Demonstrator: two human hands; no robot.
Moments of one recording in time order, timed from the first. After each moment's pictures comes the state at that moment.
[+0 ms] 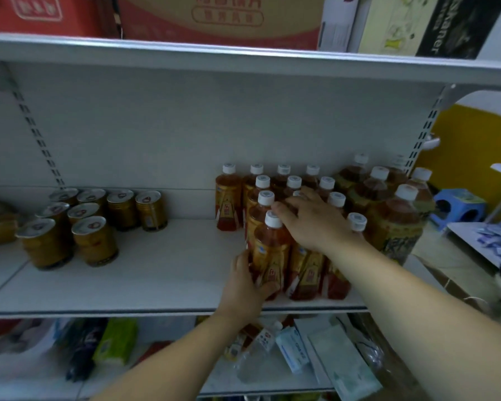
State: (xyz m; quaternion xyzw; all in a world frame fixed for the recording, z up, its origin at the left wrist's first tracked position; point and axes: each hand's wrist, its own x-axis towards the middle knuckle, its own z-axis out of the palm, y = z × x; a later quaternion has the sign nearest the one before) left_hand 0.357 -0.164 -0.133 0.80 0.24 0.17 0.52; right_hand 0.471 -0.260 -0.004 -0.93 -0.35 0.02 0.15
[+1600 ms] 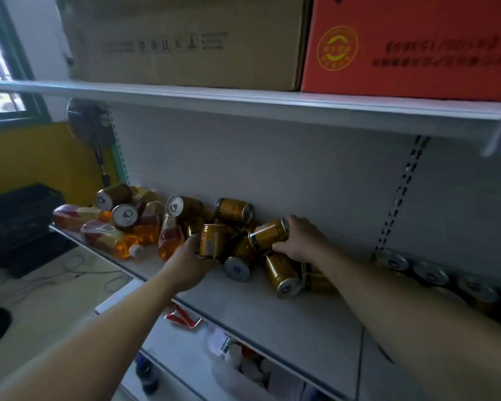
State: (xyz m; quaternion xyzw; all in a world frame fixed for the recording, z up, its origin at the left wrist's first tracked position) left_hand -0.091 0.415 -0.054 0.76 0.54 0.18 0.31; right_hand 0.150 0.362 -0.033 -0.81 -0.55 0.12 0.17
